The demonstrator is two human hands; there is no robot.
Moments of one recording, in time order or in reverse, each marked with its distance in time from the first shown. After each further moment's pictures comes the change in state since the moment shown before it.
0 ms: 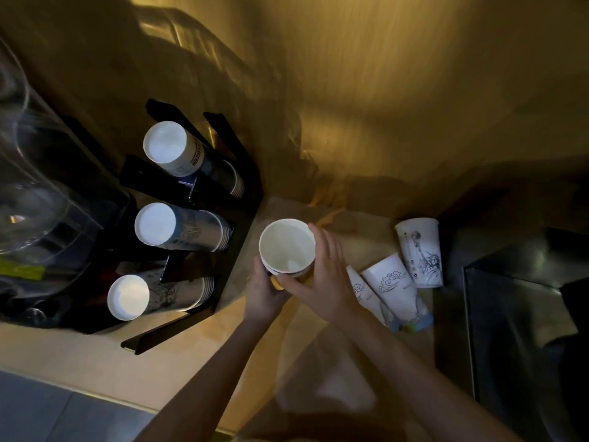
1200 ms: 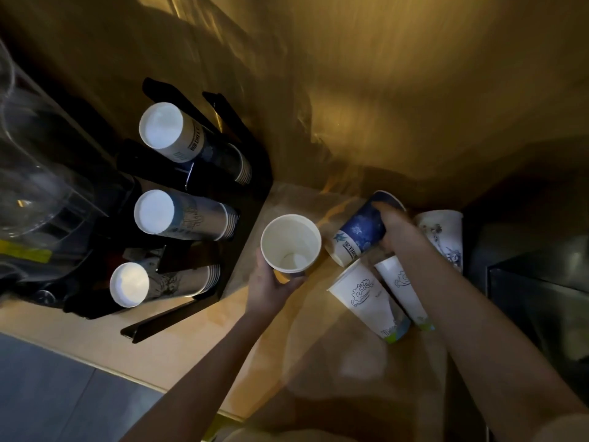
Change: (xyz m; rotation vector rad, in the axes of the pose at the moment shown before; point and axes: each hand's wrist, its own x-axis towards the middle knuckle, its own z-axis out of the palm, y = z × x) left_hand -0.004 0.000 0.000 0.018 -0.015 -0.076; right_hand 0.108 0.119 -0.045 0.683 0.046 0.938
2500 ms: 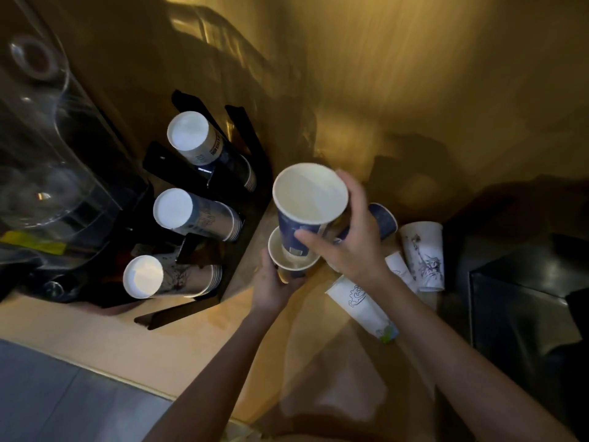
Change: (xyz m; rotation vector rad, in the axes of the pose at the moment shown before) left_hand -0.005 0.005 -0.004 -0.031 0.013 0.049; right_hand -0.168 -0.004 0.042 -0.370 -0.224 -1.056
